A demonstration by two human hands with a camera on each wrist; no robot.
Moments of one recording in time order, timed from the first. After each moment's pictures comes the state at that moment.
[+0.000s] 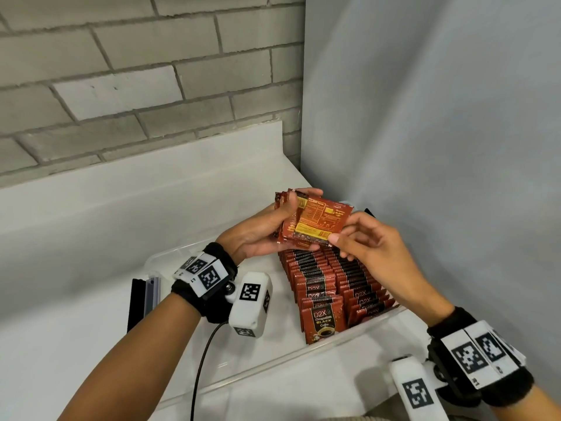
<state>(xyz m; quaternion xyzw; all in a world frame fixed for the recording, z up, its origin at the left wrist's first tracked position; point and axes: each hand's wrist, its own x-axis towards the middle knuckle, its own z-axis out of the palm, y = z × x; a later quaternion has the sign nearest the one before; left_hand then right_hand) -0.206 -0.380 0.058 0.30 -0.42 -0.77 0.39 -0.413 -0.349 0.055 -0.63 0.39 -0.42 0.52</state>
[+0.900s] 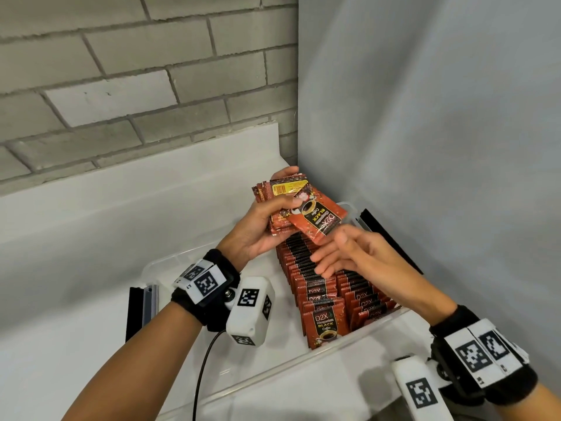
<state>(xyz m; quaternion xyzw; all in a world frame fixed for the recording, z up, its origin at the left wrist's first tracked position) -0.210 -0.385 0.060 0.25 -0.36 -0.72 0.55 -0.411 -0.348 0.057 -0.64 0.33 -0.32 0.62</state>
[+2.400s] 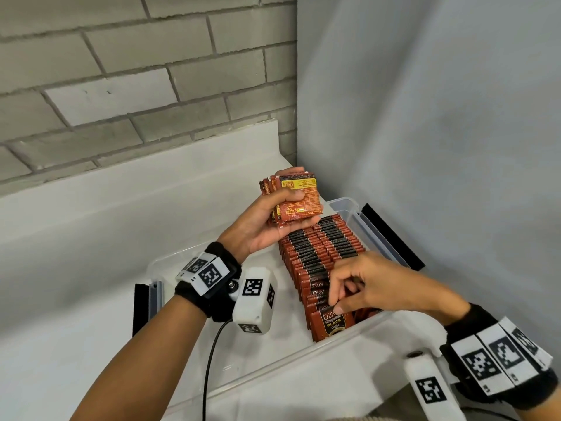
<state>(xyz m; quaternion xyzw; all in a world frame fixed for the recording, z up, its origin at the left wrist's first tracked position) -0.206 -0.383 0.067 0.31 -0.30 -0.75 0.51 -0.424 -0.339 0.052 -0.83 0.34 -0.04 0.43</state>
